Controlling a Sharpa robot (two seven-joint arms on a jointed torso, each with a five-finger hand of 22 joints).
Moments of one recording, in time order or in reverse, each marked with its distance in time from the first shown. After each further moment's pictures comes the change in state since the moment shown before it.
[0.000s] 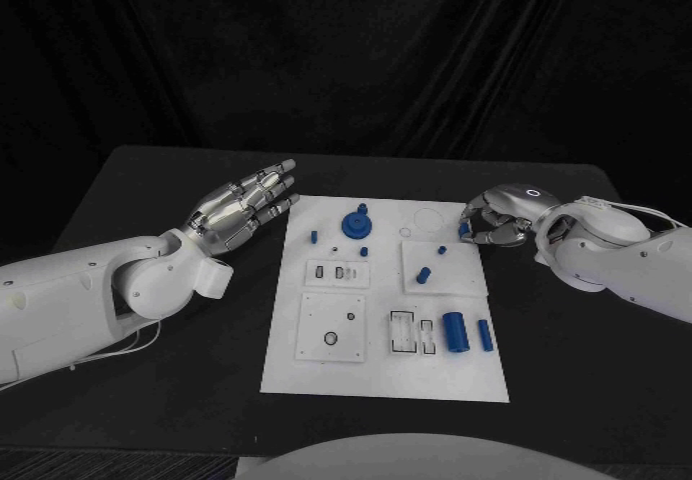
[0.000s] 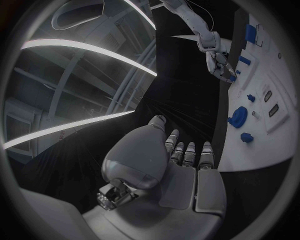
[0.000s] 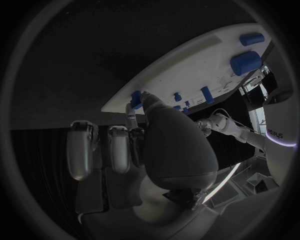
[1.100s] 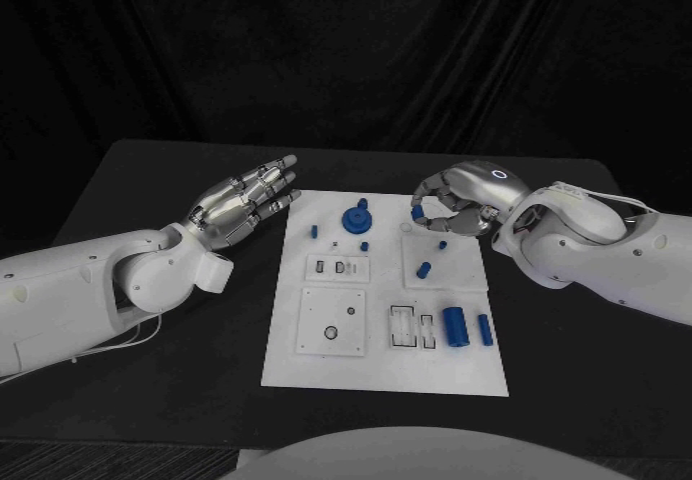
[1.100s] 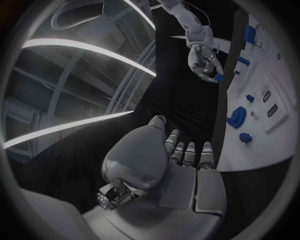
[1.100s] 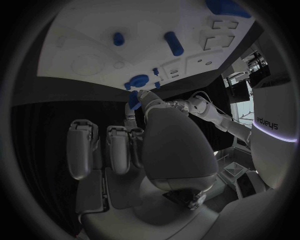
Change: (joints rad) left arm 0.000 -0.001 0.000 -0.002 0.000 0.002 -0.011; left_hand 0.000 0.000 0.003 -0.003 0.000 0.000 0.000 0.004 0.000 0.003 0.003 0.000 -0.001 0.000 0.000 0.000 0.000 0.000 0.002 0.002 0.000 0.000; right arm 0.065 0.022 0.001 0.264 -0.019 -0.109 -0.027; right_hand 0.038 0.027 0.026 -0.068 0.163 0.044 -0.001 0.097 0.046 0.000 0.000 0.000 0.000 0.000 0.000 -0.008 0.001 0.000 0.000 0.000 -0.013 0.000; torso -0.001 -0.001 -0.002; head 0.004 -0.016
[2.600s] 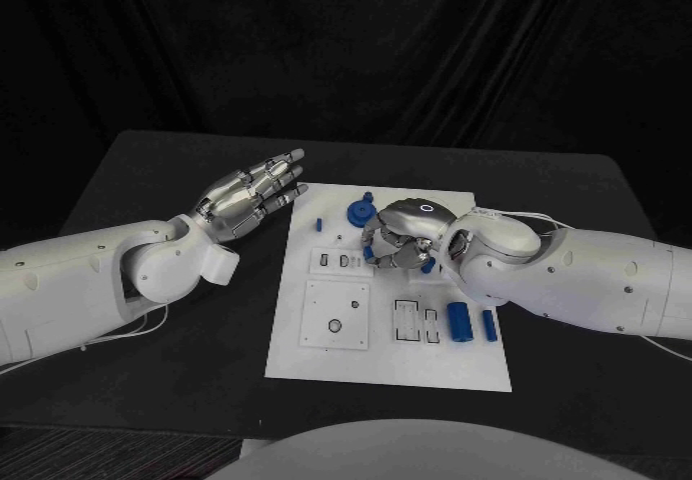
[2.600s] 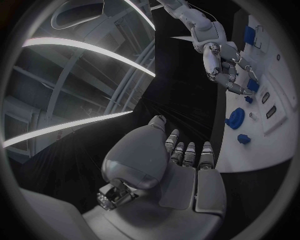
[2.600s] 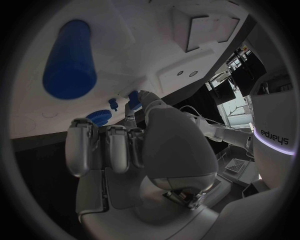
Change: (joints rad) left arm 0.000 0.012 0.000 -0.007 0.000 0.008 -0.011; left_hand 0.000 0.000 0.000 0.000 0.000 0.004 0.004 0.000 0.000 0.000 0.000 0.000 0.000 0.000 0.000 0.000 0.000 0.000 0.000 0.000 0.000 0.000; right arm -0.090 0.218 0.001 -0.078 -0.015 0.149 -0.046; right_hand -0.015 -0.002 -0.001 -0.013 -0.010 -0.011 0.010 0.009 0.000 0.003 0.018 0.000 0.000 -0.002 0.013 -0.015 0.000 0.000 0.000 0.007 -0.034 0.001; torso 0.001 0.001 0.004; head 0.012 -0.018
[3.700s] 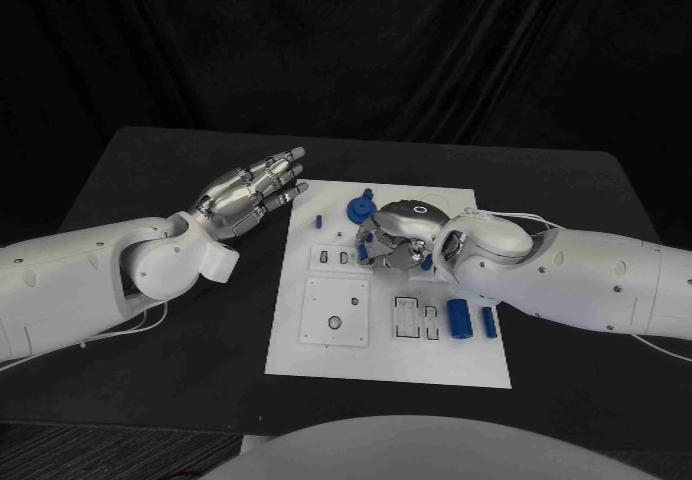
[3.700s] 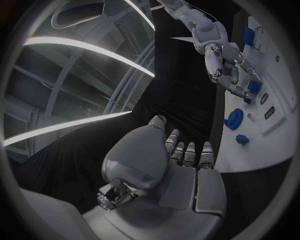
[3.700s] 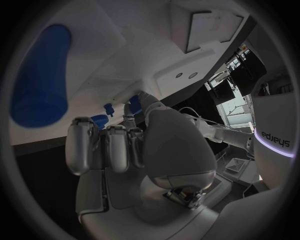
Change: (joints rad) left arm 0.000 0.000 0.000 -0.001 0.000 0.007 -0.012; left_hand 0.000 0.000 0.003 -0.003 0.000 0.000 0.000 0.000 0.000 0.000 0.007 0.000 0.000 0.000 0.000 0.000 0.000 0.000 0.000 0.000 0.000 0.000; right arm -0.013 0.022 -0.001 -0.011 0.000 0.005 -0.004; right_hand -0.035 -0.001 -0.012 -0.030 -0.199 -0.081 0.020 -0.051 -0.012 -0.003 0.003 0.000 0.001 0.000 0.007 -0.013 0.000 0.016 0.000 0.007 -0.023 0.000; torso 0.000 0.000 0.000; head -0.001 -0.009
